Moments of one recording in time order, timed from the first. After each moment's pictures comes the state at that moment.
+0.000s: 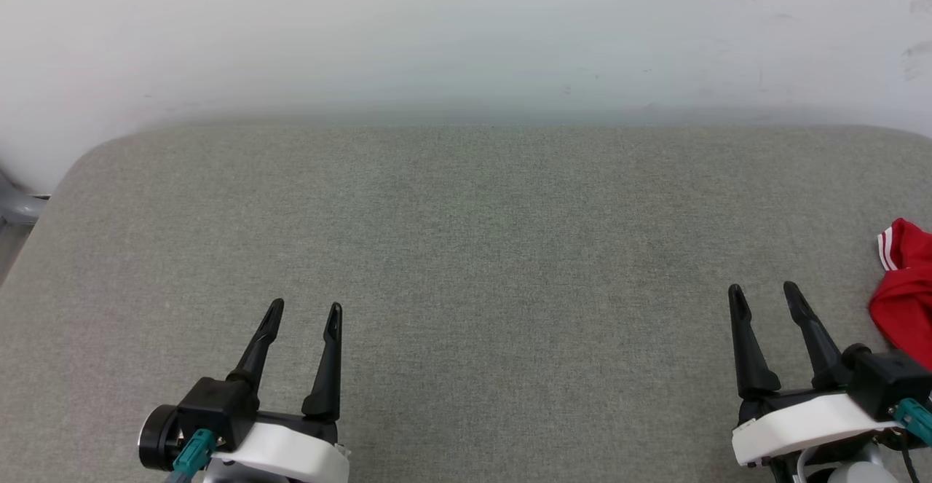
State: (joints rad) left arm 0.00 0.06 -0.05 0.07 -0.15 -0.13 -0.26; right arm -0.05 -0.09 -0.02 0.17 0.22 0.13 -0.26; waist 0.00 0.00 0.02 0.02
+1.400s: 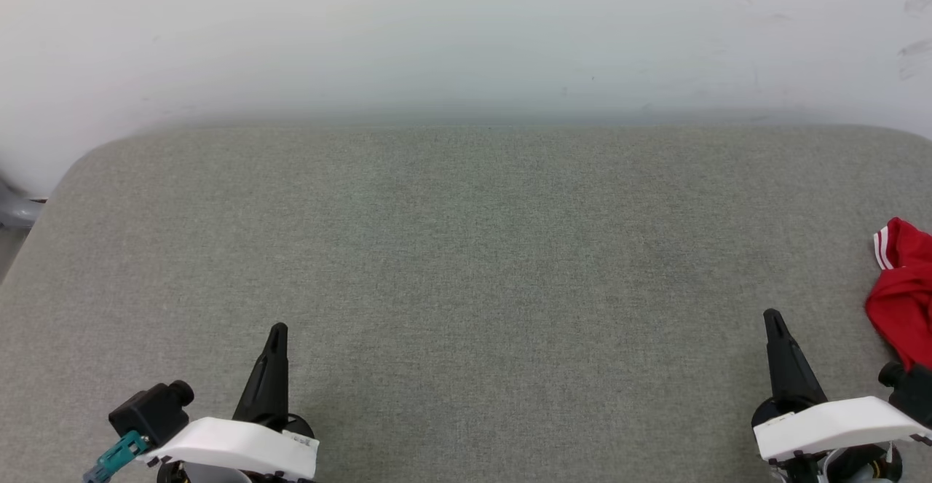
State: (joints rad) left arm -0.01 0.07 -0.01 0.16 -0.69 -0.13 -0.15; right arm -0.04 -0.07 -0.05 0.23 0.71 0.13 -0.12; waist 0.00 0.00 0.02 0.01
